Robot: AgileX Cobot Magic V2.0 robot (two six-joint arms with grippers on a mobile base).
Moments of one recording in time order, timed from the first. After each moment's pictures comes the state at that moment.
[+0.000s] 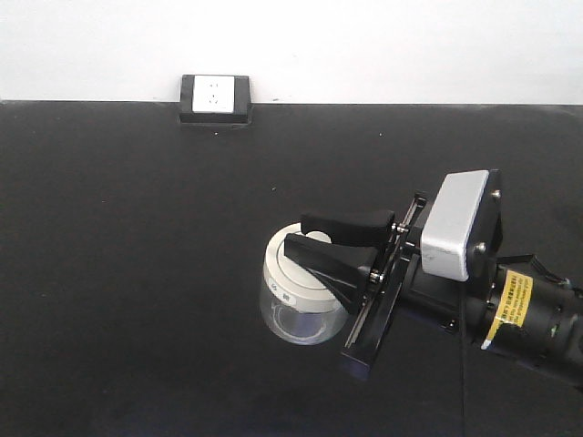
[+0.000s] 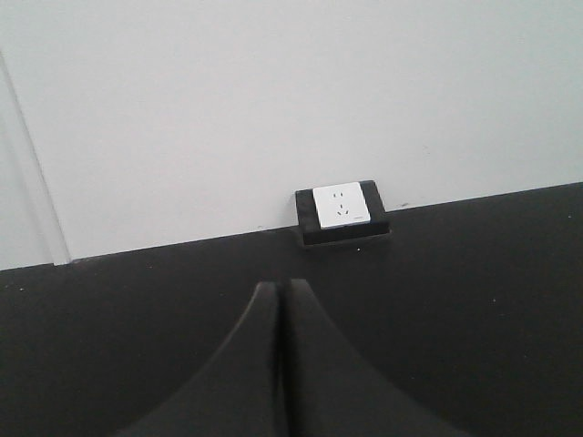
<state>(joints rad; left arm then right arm) -0.04 0.63 -0.35 0.06 -0.17 0.07 0.47 1.22 -0.56 -0.92 -0.80 0.69</state>
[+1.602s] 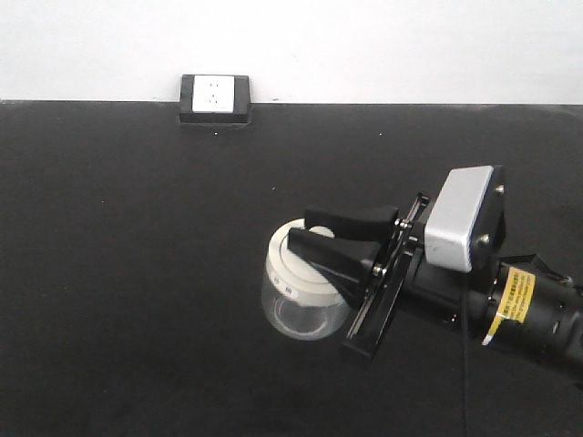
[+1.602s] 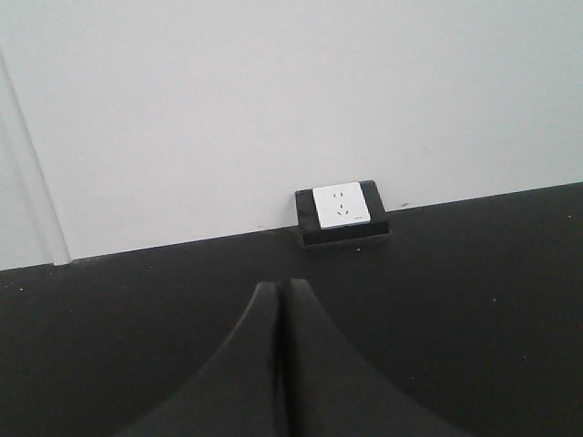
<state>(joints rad) -0.04 0.63 -0.35 0.06 -0.17 0.07 0.45 1.23 -0.56 -0.89 -0.80 0.70</state>
